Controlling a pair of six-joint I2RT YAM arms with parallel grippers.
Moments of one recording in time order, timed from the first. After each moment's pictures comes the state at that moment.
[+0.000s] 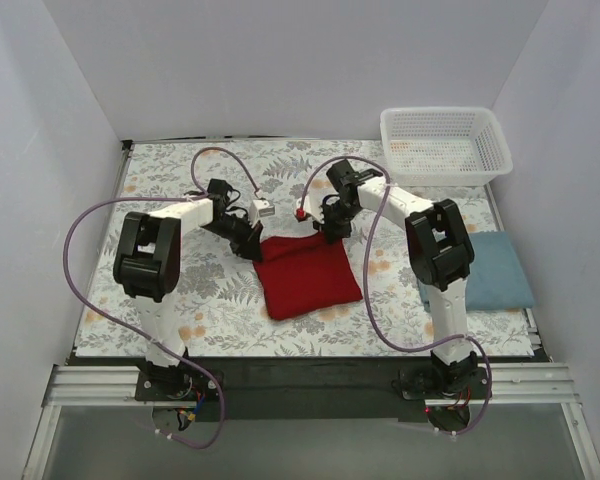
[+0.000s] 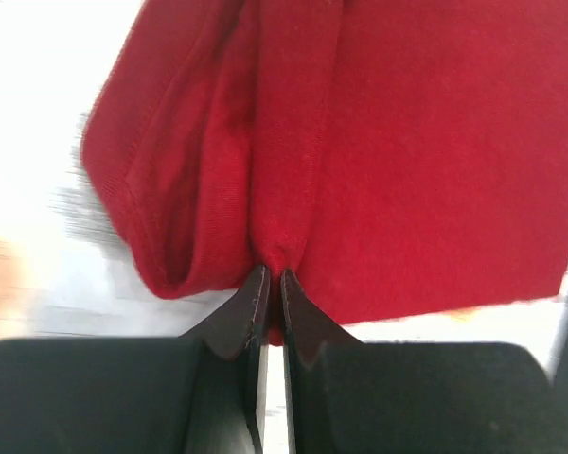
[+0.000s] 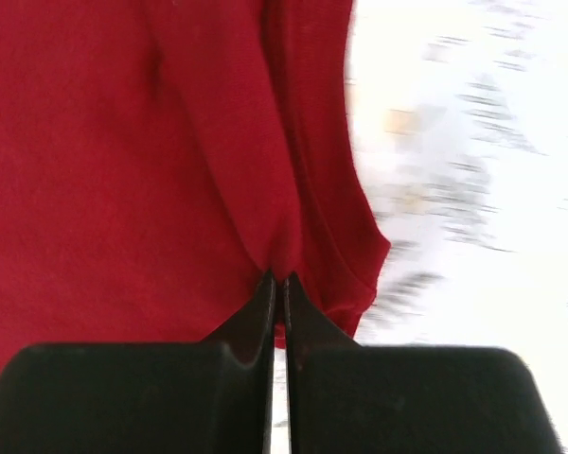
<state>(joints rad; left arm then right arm) -0.20 2.00 1.31 -0.69 0.83 0.75 0.51 2.17 1.70 -0.84 -0.50 -1.09</state>
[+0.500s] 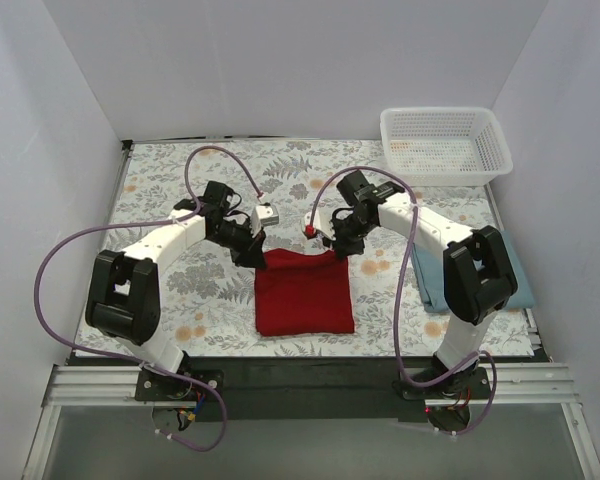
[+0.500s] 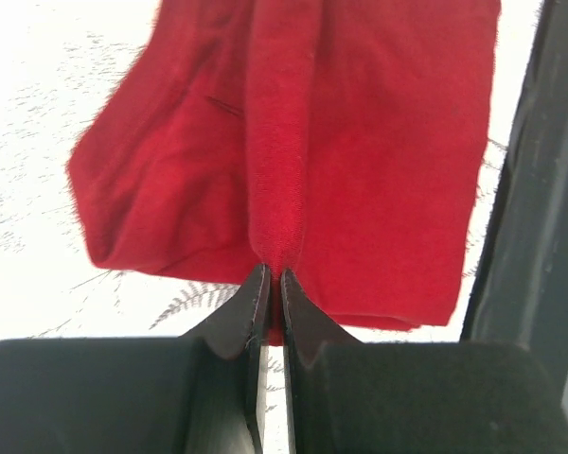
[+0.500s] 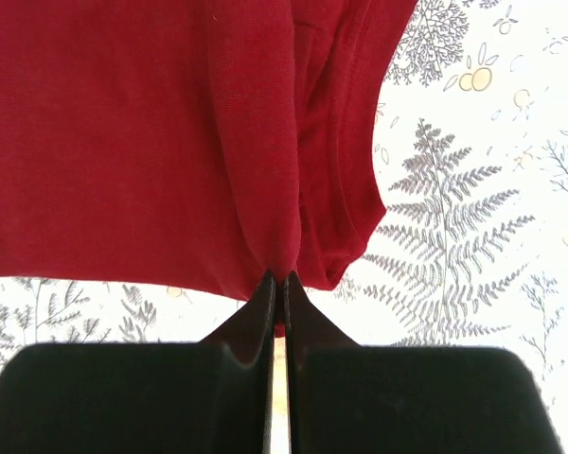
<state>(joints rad) -0.29 1.62 1.11 -0.75 0.82 0.72 0.58 1.80 1.38 -0.87 -0.50 -1.05</state>
